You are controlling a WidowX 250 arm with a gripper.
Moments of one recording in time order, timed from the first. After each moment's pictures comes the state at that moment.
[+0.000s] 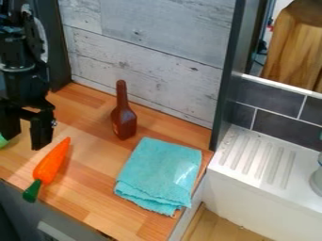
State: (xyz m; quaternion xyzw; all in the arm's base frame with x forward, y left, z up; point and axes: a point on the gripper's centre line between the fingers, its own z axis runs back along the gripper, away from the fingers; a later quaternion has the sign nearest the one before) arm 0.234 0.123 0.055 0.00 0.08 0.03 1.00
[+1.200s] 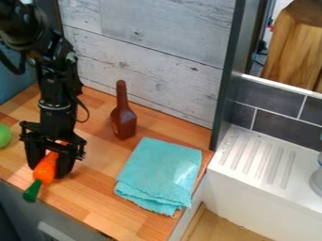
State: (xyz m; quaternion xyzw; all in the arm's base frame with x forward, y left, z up) arm 0.241 0.099 0.003 0.06 0.12 0.08 0.99
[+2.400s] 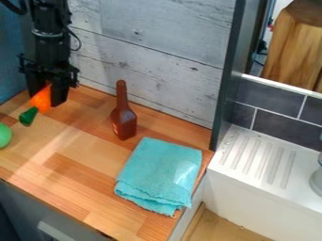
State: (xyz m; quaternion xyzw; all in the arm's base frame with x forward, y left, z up) arm 0.311 0.157 0.065 0.04 0.09 0.08 0.99
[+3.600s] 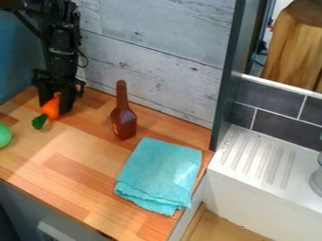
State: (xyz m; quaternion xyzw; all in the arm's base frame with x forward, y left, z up) arm 0.354 0.192 0.007 0.05 0.15 0.10 0.98
